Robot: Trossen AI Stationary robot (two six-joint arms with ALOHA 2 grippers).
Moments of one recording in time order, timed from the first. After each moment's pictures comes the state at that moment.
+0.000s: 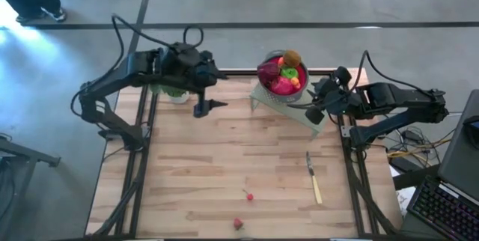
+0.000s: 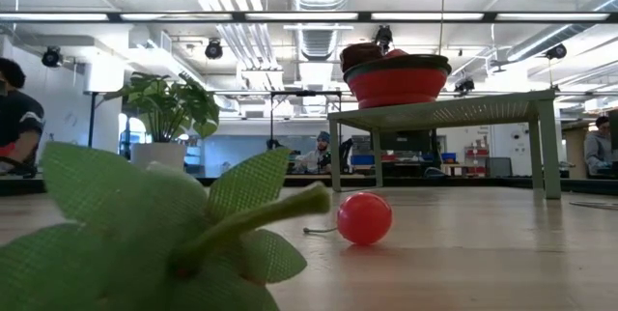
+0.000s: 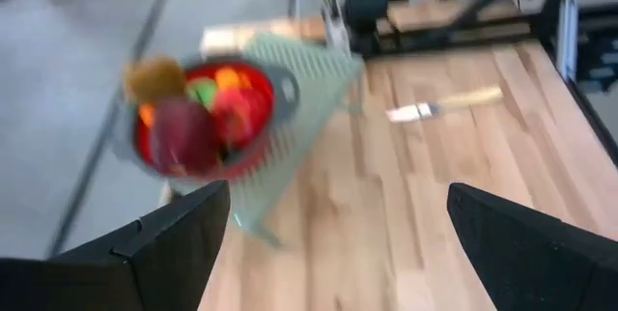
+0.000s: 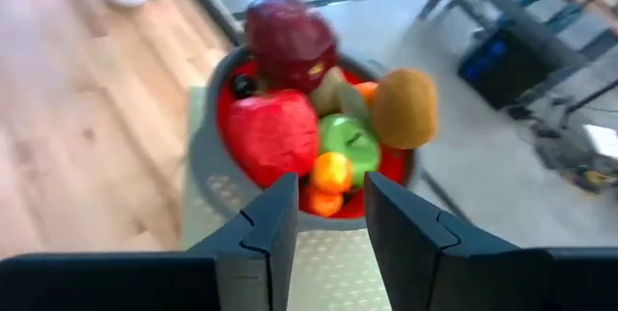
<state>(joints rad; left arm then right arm) 0.15 1.47 1.99 -1.06 0.03 0.22 0.12 1.06 1.32 -1.13 0.81 0.34</state>
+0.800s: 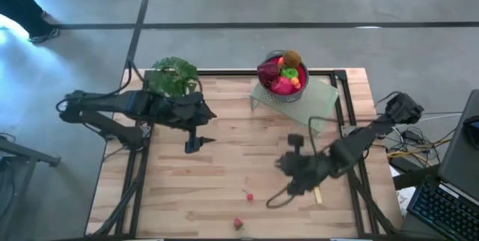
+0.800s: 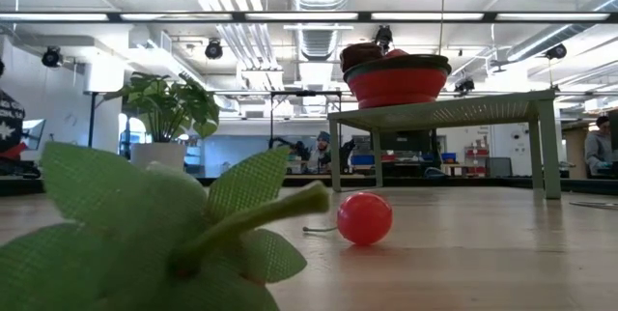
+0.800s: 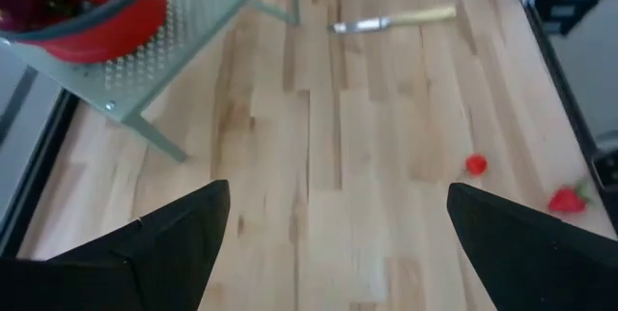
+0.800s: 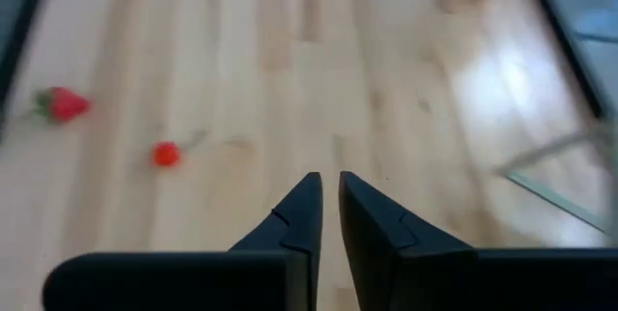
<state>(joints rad) -0.12 1.22 1.39 -0.86 -0.12 -0.07 0.57 1.45 1.27 -0.77 0.54 0.41</state>
